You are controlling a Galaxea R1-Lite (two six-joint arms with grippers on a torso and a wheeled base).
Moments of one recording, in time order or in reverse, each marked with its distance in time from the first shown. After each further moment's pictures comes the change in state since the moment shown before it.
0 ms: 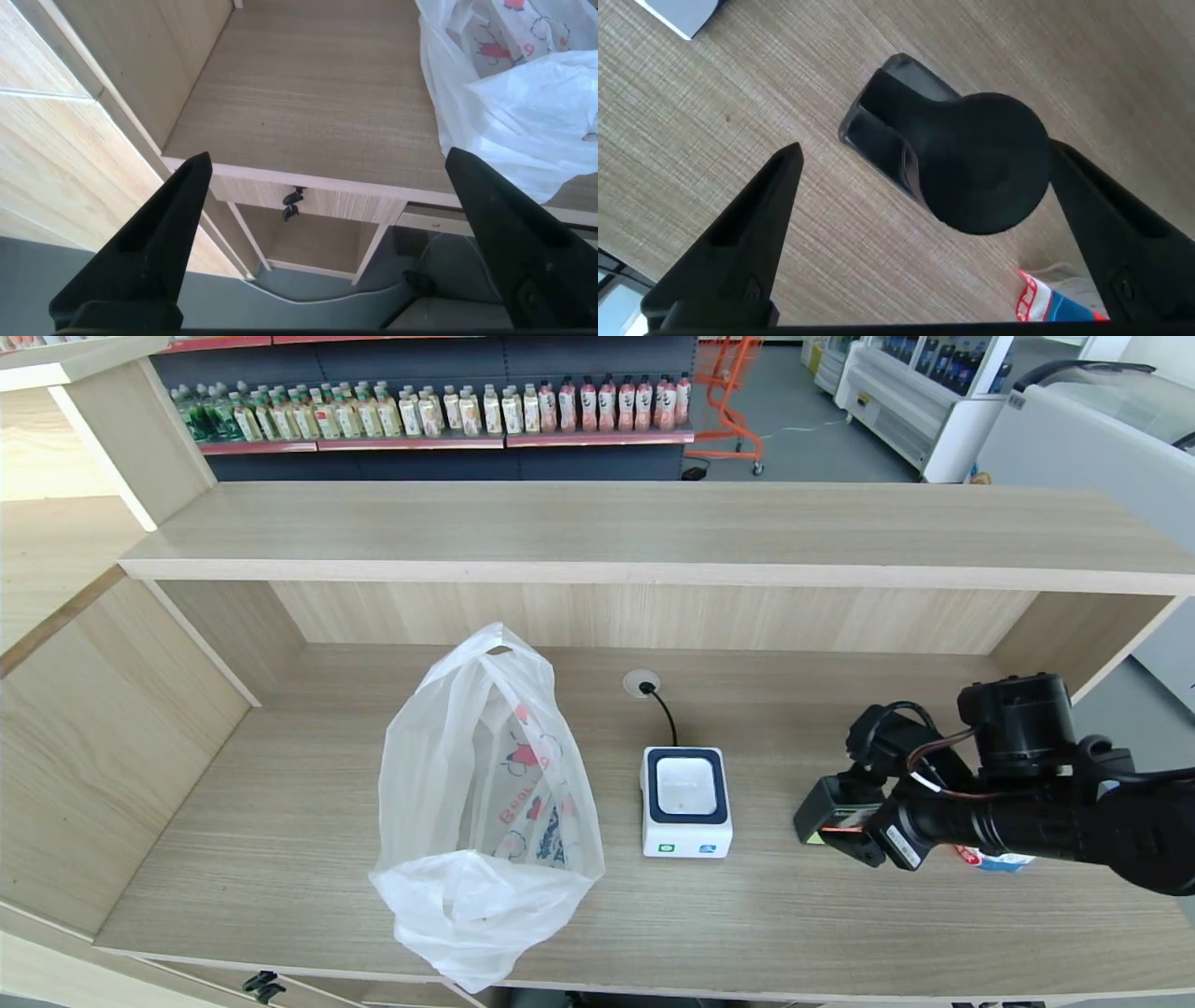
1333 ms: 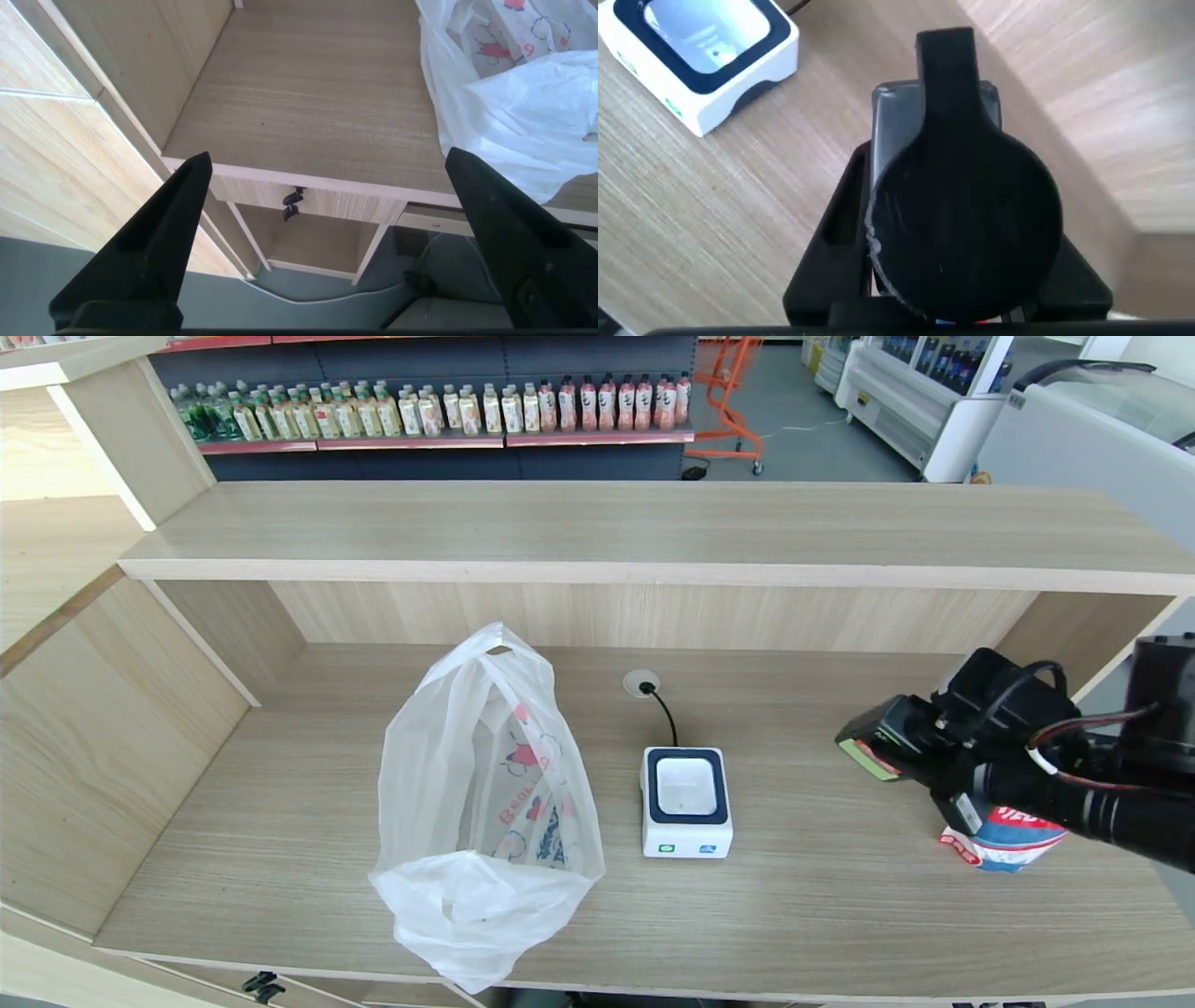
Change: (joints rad) left arm 0.000 0.000 0.000 0.000 0.000 0.000; right arm 0.006 -0.295 0.140 -0.240 0.071 -0.161
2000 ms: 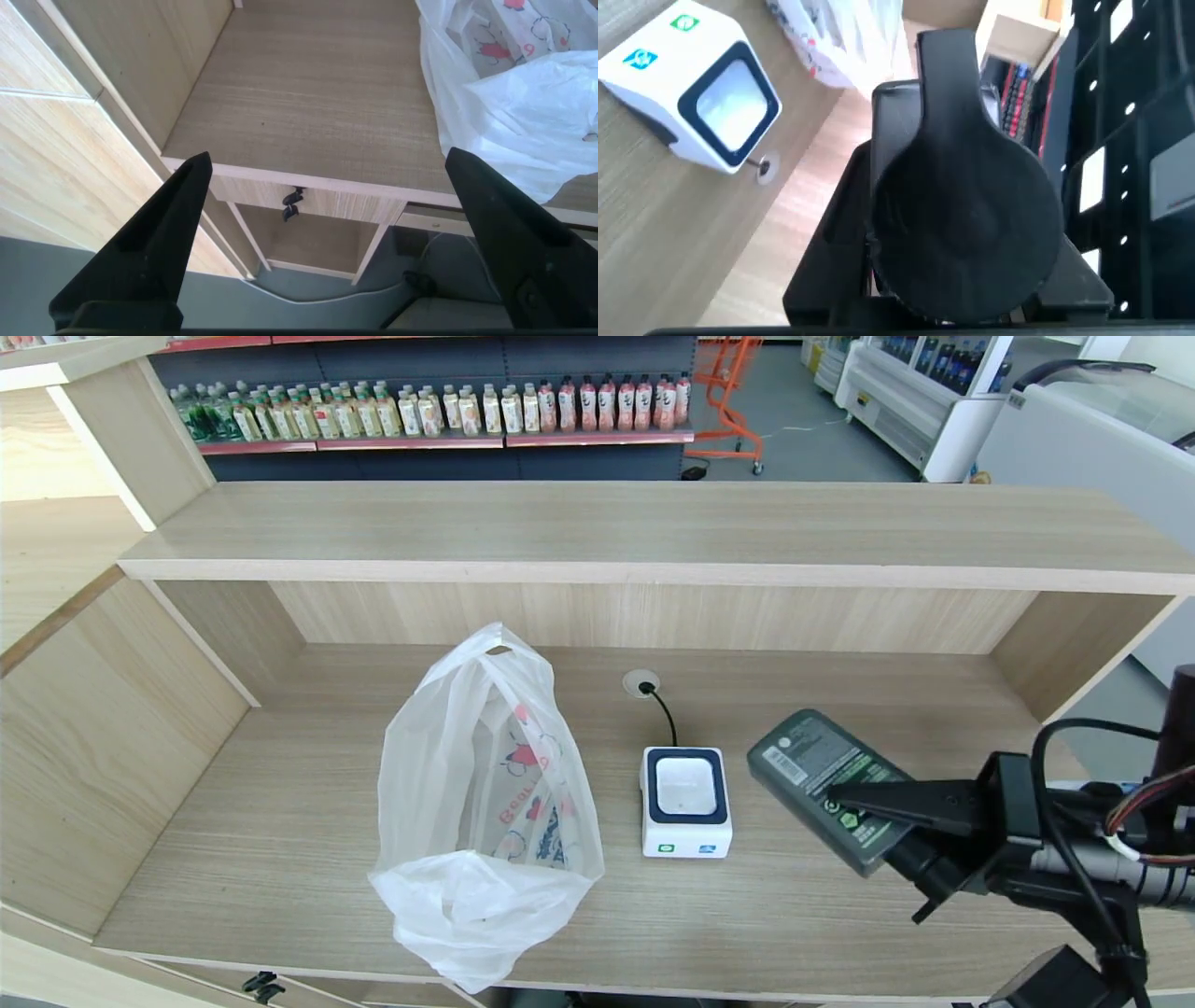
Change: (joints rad) left arm 0.000 0.000 0.000 0.000 0.000 0.000; right arm 0.090 -0.054 0.094 -0.035 0.655 -1.572
